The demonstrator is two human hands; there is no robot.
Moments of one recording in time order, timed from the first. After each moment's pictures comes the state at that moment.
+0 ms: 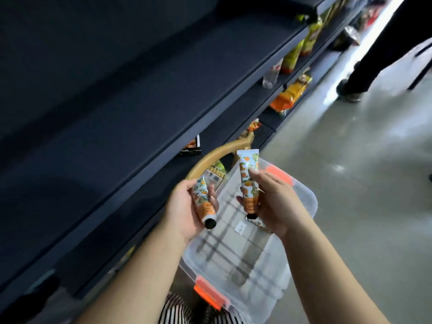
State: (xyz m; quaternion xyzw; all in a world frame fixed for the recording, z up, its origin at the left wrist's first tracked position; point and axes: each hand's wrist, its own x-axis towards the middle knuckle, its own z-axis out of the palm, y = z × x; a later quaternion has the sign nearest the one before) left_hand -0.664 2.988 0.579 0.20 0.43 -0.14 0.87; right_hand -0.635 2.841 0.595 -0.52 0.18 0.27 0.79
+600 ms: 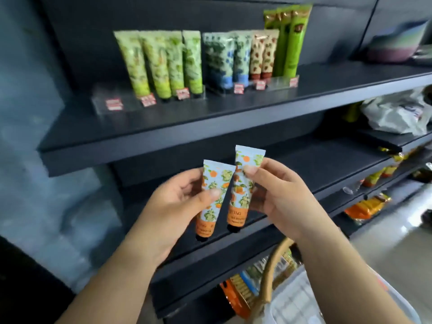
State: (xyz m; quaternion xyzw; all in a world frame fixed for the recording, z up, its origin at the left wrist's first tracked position) left_hand -0.885 3.166 0.791 0.65 0.15 0.21 0.71; right_hand -0.773 3.037 0.796 -0.57 -0.25 0.31 0.72
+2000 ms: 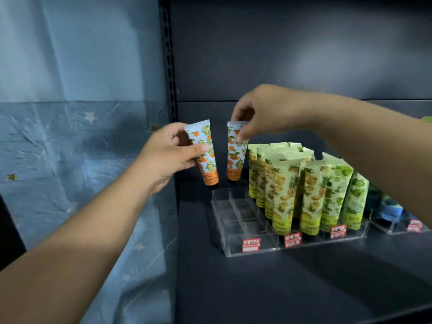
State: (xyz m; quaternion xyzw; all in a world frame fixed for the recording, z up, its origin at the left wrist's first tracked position) left_hand -0.848 3.475 0.946 0.68 0.16 0.43 0.57; right_hand -0.716 3.362 1.028 -0.75 -0.64 -0.07 0.15
